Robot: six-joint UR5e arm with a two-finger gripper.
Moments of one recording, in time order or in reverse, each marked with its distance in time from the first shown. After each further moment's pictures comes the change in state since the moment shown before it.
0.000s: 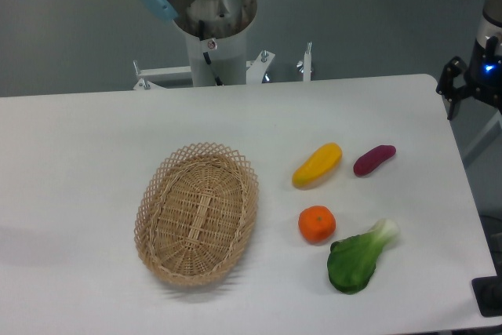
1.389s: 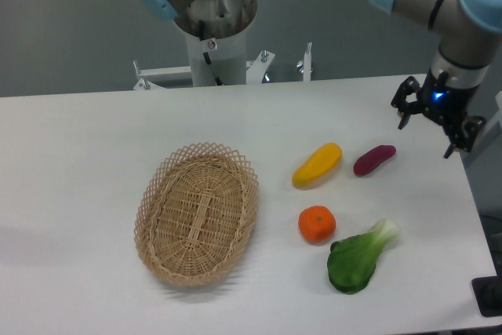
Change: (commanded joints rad) arm -0.002 -0.012 -0.290 0.072 0.109 0.110
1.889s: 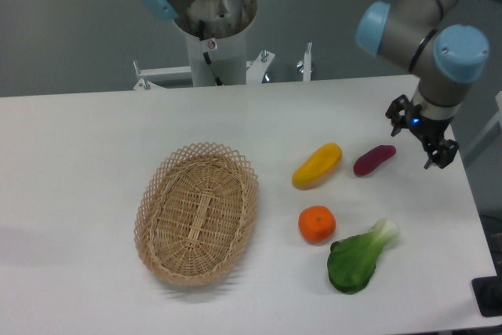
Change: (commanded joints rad) arm 0.023 -0.049 -0.247 0.353 0.037 0.103
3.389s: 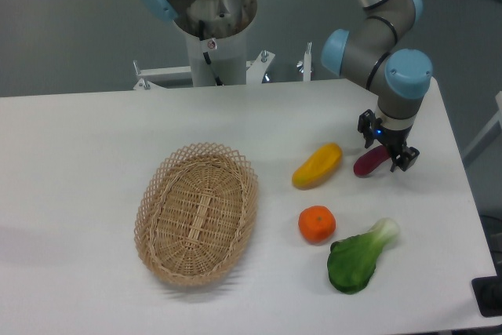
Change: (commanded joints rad) arm -0.011 -0.012 -0.115 0.130 -0.002 -0.069
